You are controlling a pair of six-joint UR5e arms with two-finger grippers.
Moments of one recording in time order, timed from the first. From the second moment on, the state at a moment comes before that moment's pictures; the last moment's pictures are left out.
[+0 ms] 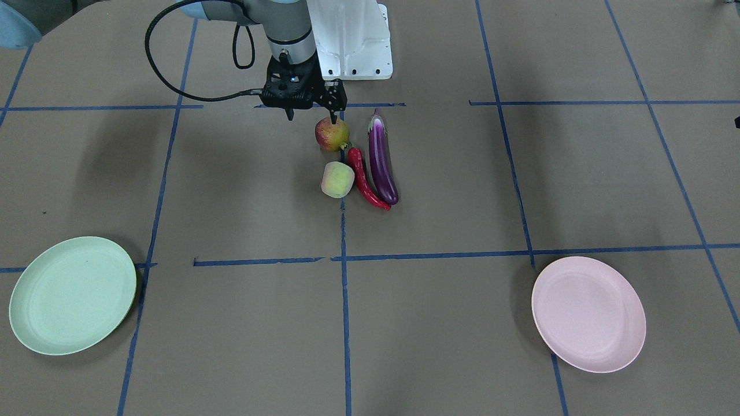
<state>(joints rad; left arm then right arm) -1.52 -1.46 -1.73 -1.53 -2.40 0.16 0.36 -0.93 1.86 -1.68 1.76 1.49</state>
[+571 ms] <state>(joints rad) -1.51 -1.46 -1.73 -1.53 -2.40 0.16 0.32 -0.88 1.74 -1.68 1.75 1.41</state>
